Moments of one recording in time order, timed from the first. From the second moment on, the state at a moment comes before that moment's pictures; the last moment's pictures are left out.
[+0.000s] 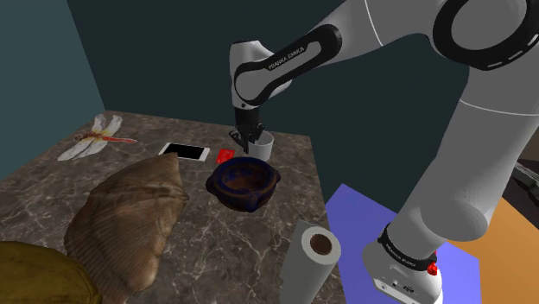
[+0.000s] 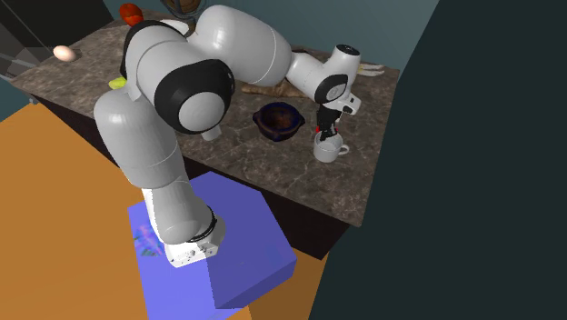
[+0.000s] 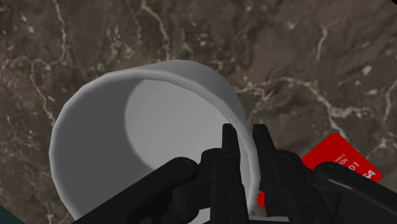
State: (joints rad) arm 0.01 0.18 0.12 -2.07 -0.05 2.15 0.37
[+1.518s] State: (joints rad) arm 0.01 0.08 0.12 -1.95 -0.03 1.92 0.36
